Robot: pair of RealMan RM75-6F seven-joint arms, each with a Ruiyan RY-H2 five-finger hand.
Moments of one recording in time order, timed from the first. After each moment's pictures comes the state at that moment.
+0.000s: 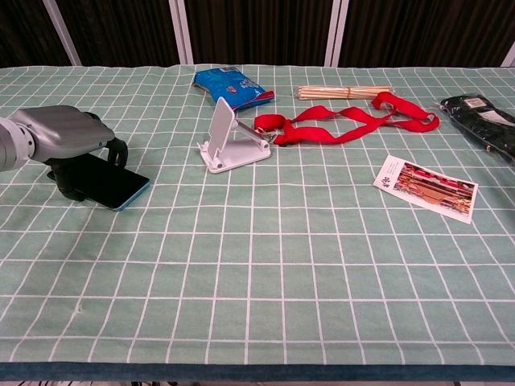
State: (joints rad) left arm -0.86 -1.46 0.03 -1.37 0.88 0.82 0.72; right arm 0.10 -1.14 0.10 -1.66 -1.41 1.43 -0.04
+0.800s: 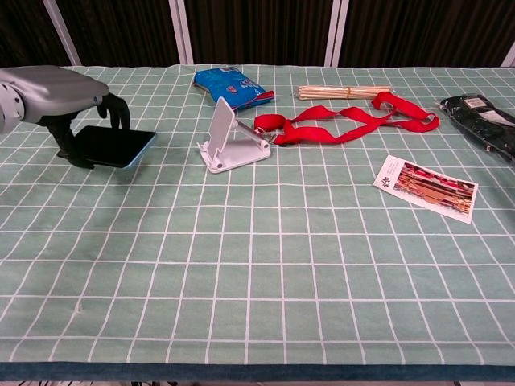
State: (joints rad) left arm -0.83 -1.40 -0.08 -1.50 0.89 0.95 0.62; right arm 0.10 -1.13 0.10 -1.66 -1.42 1.42 -0.01
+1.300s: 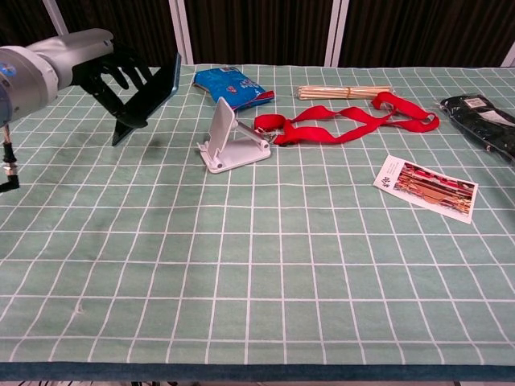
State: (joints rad) left arm -0.81 -1.57 -0.35 -1.61 0.63 1.17 0.47; right arm 0.11 -1.12 0.10 -1.67 -1.40 1.41 0.00
